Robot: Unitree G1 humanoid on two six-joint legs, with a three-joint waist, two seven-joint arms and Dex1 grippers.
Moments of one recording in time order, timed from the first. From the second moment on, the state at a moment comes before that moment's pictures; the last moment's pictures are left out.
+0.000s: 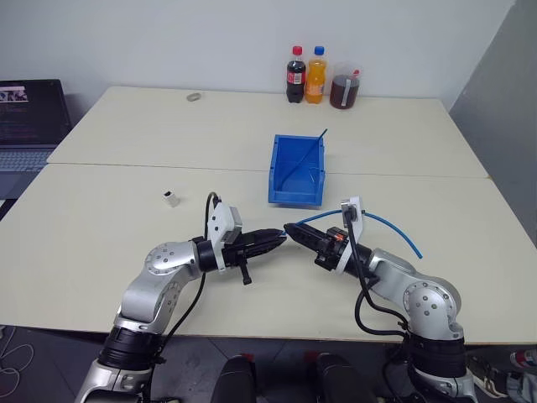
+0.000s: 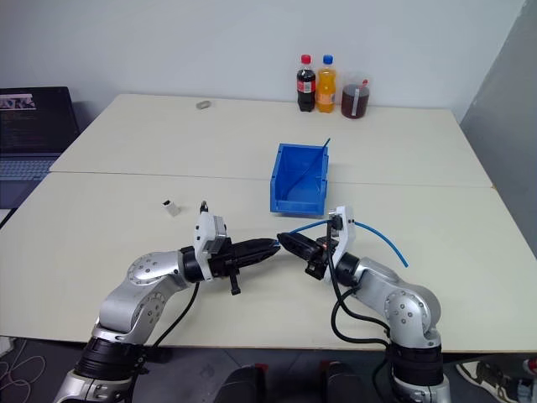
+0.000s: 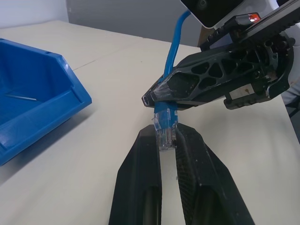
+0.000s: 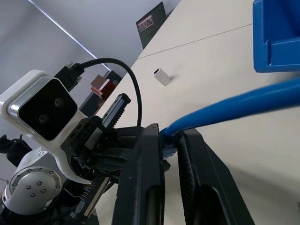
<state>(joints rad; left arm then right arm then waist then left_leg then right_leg) -0.28 0.49 -0.08 -0.12 -0.44 0.28 -0.99 -0.29 -0.06 -0.06 -0.38 0.85 1.03 0.35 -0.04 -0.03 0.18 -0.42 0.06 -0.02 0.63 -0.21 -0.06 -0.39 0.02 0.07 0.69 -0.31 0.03</state>
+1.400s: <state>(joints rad) -0.34 0.23 0.26 0.07 -0.16 0.46 0.03 -0.33 -0.16 -0.01 -0.32 0.84 0.97 0.39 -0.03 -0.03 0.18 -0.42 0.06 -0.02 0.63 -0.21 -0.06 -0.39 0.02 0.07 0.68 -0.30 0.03</state>
